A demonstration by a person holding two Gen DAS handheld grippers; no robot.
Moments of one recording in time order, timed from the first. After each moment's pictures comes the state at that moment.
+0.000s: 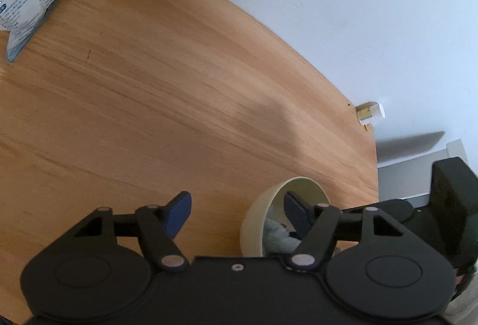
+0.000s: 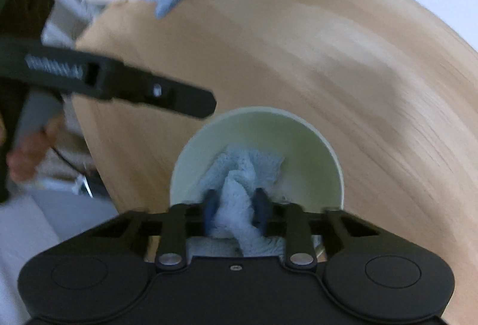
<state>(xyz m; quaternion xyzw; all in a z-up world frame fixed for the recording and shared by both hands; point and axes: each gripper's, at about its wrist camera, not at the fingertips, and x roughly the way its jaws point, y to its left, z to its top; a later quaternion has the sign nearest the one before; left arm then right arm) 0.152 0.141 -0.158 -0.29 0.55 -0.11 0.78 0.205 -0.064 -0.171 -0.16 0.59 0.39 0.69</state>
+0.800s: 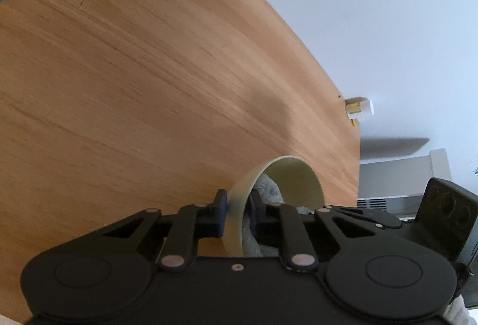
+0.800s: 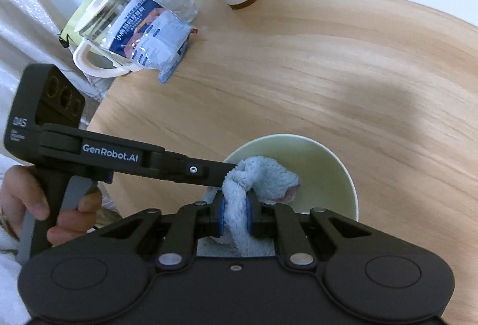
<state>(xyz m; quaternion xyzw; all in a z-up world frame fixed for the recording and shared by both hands) 0.151 0.143 -0.187 -0.35 0.57 -0.13 0.73 0.204 -0.081 -0.162 0.03 0.55 0.37 0.75</state>
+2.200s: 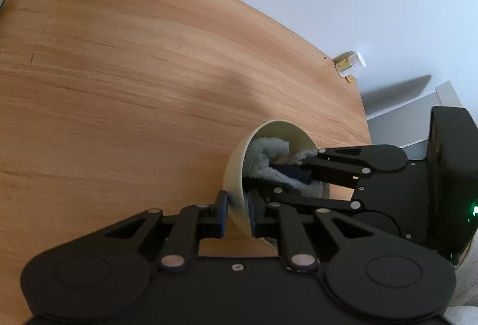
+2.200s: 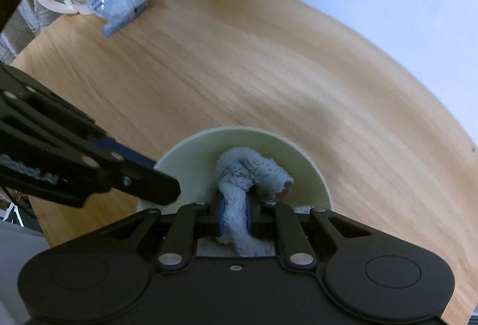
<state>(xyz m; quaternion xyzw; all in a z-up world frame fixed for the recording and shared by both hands) 0.155 0.114 -0.166 -0.22 0.57 -0.19 0.77 0.201 -0.062 -0.180 -0.19 0.51 0.29 0.78</state>
